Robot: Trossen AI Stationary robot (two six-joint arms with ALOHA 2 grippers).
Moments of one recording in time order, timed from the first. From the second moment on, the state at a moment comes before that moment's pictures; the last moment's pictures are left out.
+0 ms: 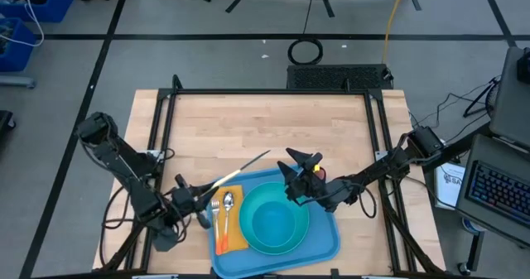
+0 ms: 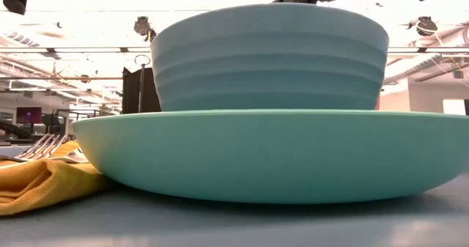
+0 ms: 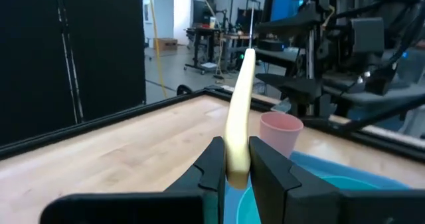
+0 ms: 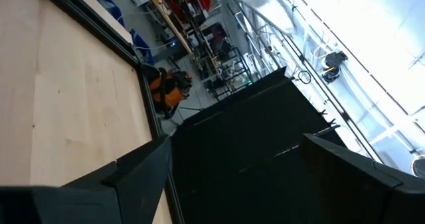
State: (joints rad) left arm -0.93 1.41 0.71 0.05 -1.51 -0.80; right arm 0.46 1.70 0.83 1.06 1.24 -1.22
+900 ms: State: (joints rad) left arm -1.07 1.67 0.71 0.05 -1.57 -1.55; right arm 0.31 1.64 0.83 1.07 1.28 -1.30
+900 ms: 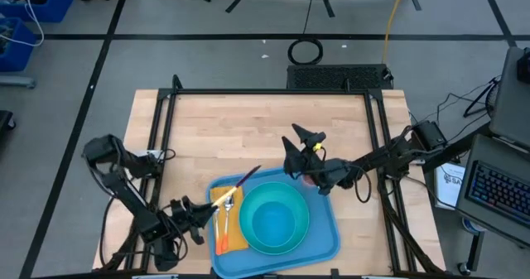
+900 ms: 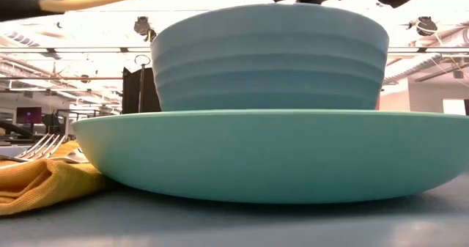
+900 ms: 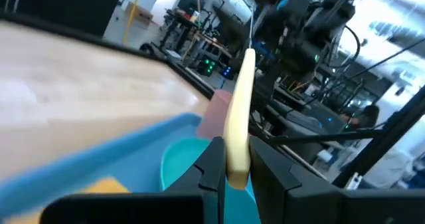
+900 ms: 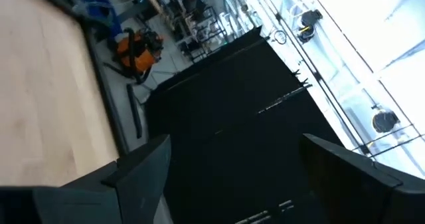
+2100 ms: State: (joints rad) left arm -1.11 2.06 0.98 0.49 -1.57 -1.31; right arm 0.43 1.53 0.83 1.06 1.01 -0.81
